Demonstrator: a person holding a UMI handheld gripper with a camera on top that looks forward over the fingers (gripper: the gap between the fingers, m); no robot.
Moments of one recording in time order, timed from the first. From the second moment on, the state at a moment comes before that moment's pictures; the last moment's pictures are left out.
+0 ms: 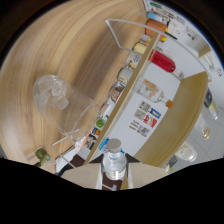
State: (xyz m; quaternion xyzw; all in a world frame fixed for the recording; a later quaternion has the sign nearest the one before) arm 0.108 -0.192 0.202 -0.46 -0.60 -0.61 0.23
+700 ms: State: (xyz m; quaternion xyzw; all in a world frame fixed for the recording) arm 0.085 -0.204 0.237 -0.72 -0.37 -0.28 0.52
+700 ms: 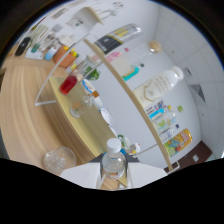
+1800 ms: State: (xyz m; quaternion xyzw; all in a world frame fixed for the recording) arm 0.149 -0.203 0.028 -0.88 -0.03 0.04 0.48
